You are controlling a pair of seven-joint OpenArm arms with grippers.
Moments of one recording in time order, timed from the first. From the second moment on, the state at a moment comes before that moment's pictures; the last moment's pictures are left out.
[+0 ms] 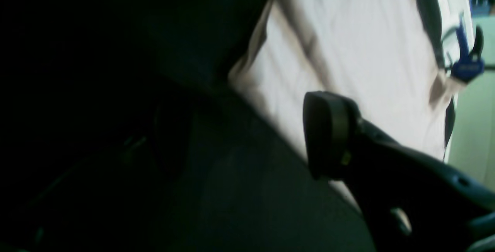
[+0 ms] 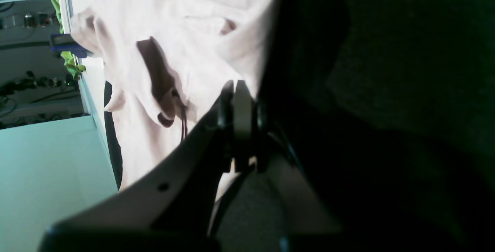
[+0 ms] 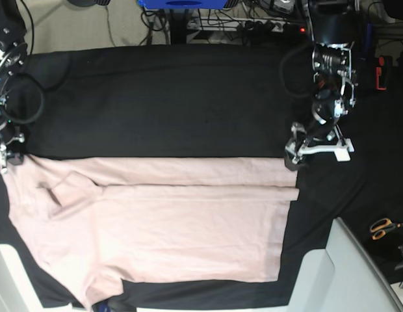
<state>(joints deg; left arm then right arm) 1.5 -10.5 -13.9 62.1 -53.1 -2.2 21.8 18.4 20.7 42.4 20.5 49.9 21.9 -23.8</state>
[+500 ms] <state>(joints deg) -6.1 -9.0 -13.7 55.9 -52.5 -1.6 21.9 18.4 20.8 42.4 20.5 49.9 21.9 -23.9</state>
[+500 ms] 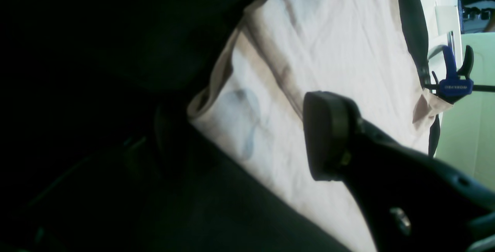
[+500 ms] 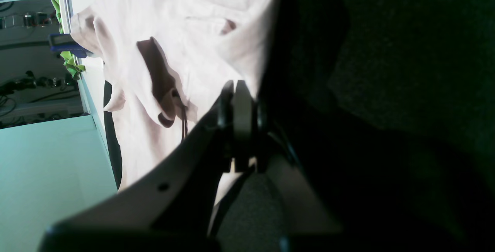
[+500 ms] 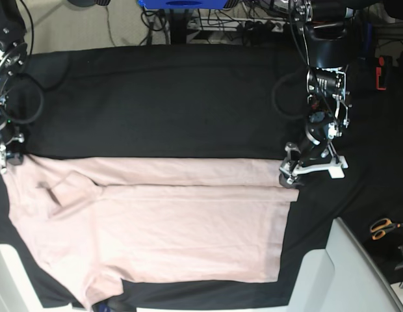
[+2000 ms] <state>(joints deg) 1.2 -9.1 -13.6 63.7 -52.3 -0.9 30.7 14.4 23.8 42.2 24.2 49.5 22.0 -29.6</state>
